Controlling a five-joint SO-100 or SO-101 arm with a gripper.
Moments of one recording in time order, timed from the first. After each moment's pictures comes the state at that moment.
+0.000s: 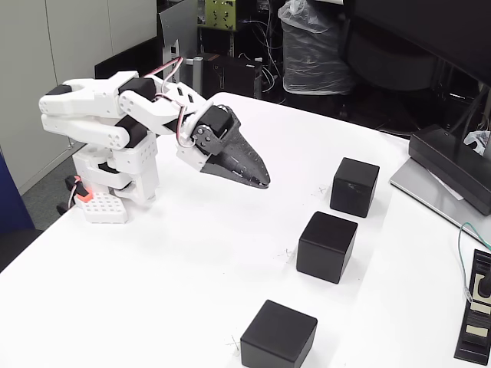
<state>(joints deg) -5.9 184.5 177.5 30.3 2.8</state>
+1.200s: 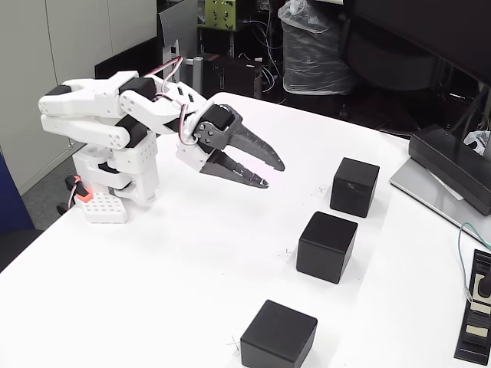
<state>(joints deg) -6.5 184.5 177.5 30.3 -4.0</state>
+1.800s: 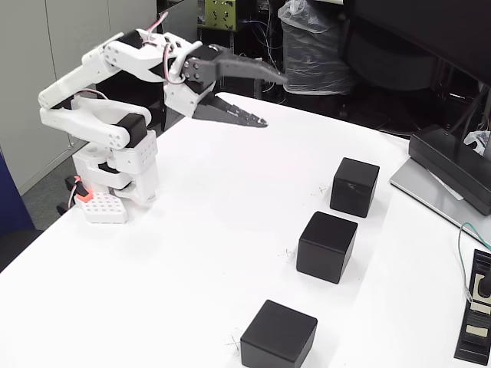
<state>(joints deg) -6.4 178.4 149.9 45.4 -4.2</state>
